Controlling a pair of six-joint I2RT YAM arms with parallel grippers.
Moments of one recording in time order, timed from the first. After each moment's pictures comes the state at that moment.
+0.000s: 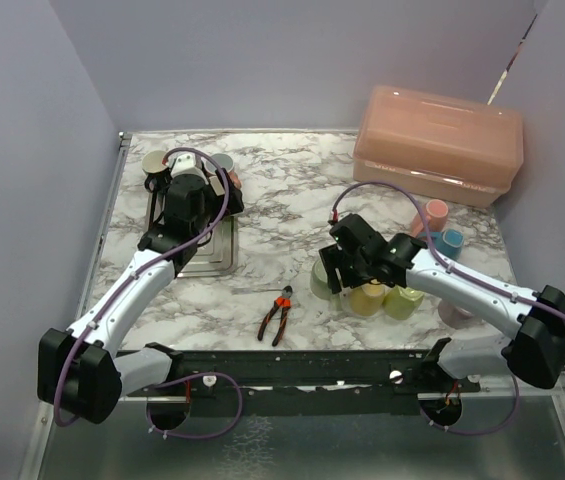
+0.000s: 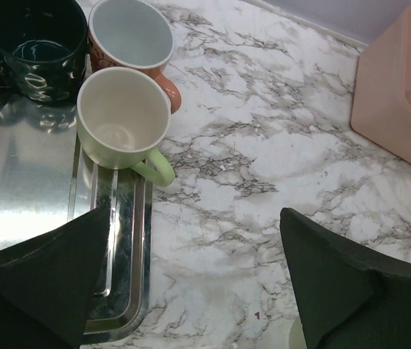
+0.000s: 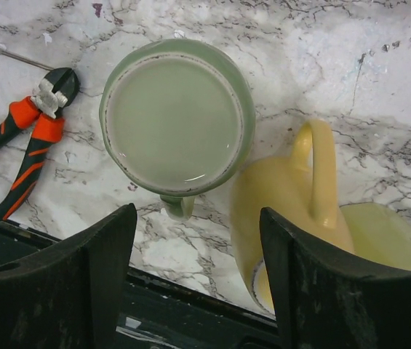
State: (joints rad) left arm -0.36 1.16 0.88 -0.12 -0.19 -0.50; right arm 0.83 1.30 0.97 -0.72 0.17 0.42
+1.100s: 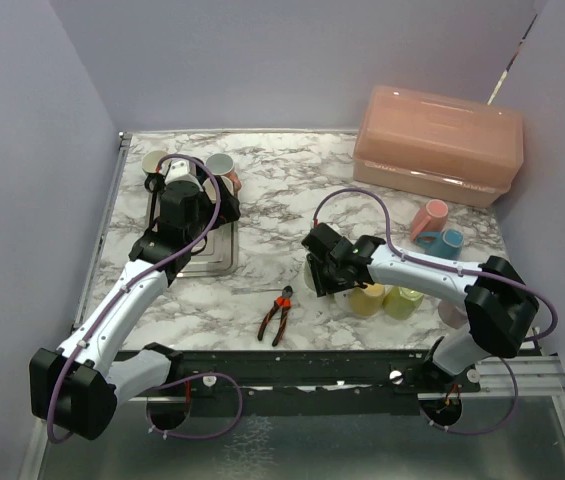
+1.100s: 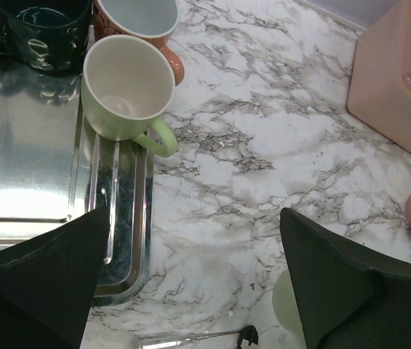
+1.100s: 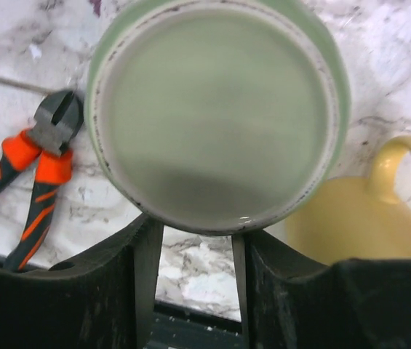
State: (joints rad) left arm -0.36 1.07 0.89 -0.23 -0.17 -0.55; right arm 0.89 1.54 1.01 -0.65 0.14 0.58
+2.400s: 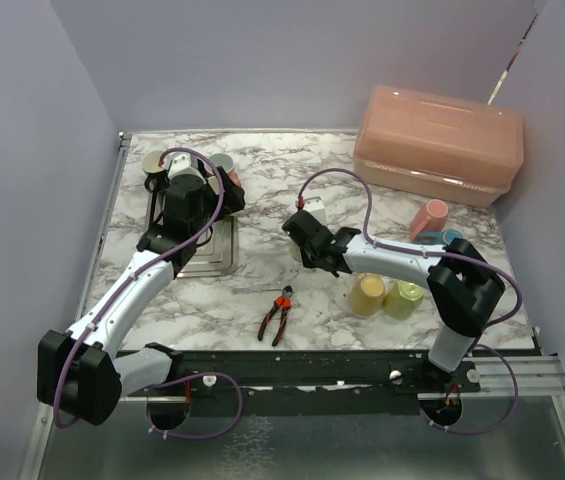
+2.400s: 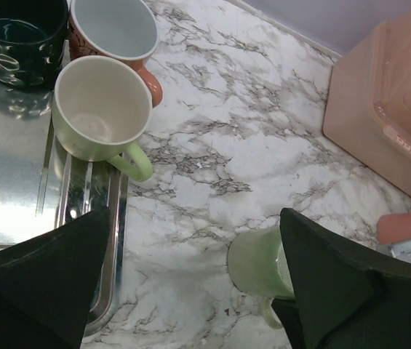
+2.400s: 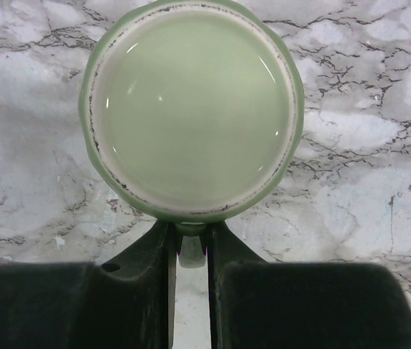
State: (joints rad) left arm -0.36 1.15 0.89 -0.11 -0.17 -0.61; right arm 0.89 1.74 1.14 -0.40 0.46 0.52
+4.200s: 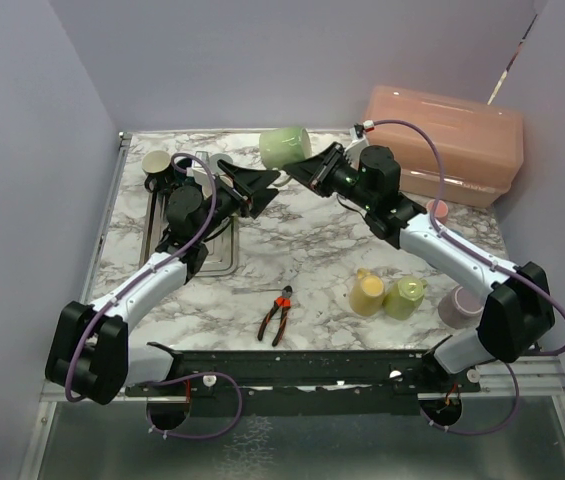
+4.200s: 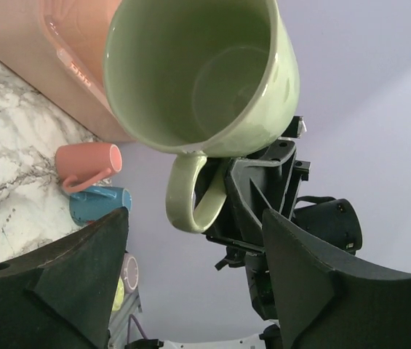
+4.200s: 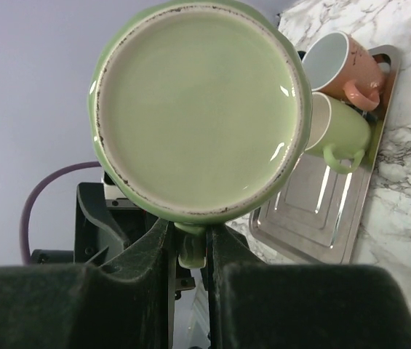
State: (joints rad) left arm -0.38 1.26 0.73 0.63 0.36 -1.45; right arm 0.60 1.49 1.18 0.24 -0.21 1.06
